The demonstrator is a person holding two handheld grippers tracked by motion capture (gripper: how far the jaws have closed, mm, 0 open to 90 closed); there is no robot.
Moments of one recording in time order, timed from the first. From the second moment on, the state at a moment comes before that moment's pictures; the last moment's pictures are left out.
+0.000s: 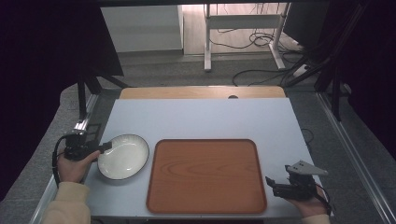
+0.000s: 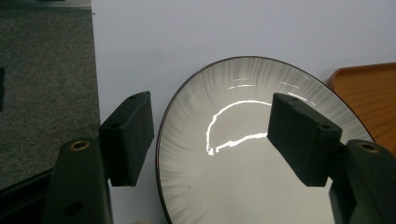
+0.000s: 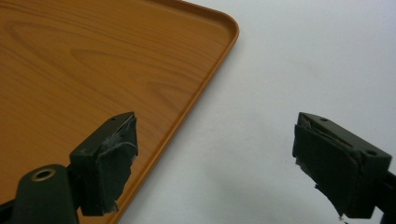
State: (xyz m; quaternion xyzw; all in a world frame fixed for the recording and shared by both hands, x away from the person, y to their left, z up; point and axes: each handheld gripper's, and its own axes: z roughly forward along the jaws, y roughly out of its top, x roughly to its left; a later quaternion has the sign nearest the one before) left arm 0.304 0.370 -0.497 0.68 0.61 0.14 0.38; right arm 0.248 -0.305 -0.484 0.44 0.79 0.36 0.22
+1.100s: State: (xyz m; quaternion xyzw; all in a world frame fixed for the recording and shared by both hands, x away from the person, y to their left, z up) left arm 0.313 0.386 -0.528 0.66 0.64 0.07 0.38; right arm 0.249 -0.305 -0.486 0.44 0.80 0.35 0.22
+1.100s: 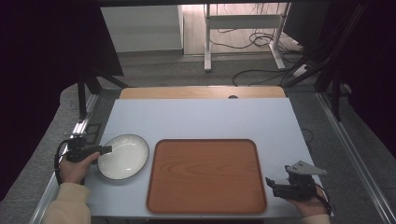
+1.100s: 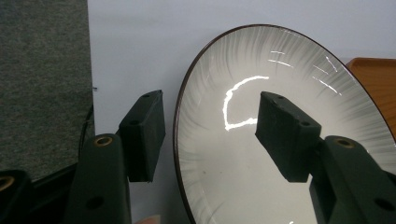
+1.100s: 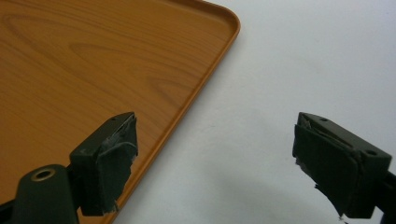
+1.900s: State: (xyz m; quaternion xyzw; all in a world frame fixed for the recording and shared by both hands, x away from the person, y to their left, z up) left arm 0.319 0.384 -0.539 0.67 0.64 0.04 0.37; right arm 0.250 -0.305 -0.486 0.44 0.80 0.34 0.22
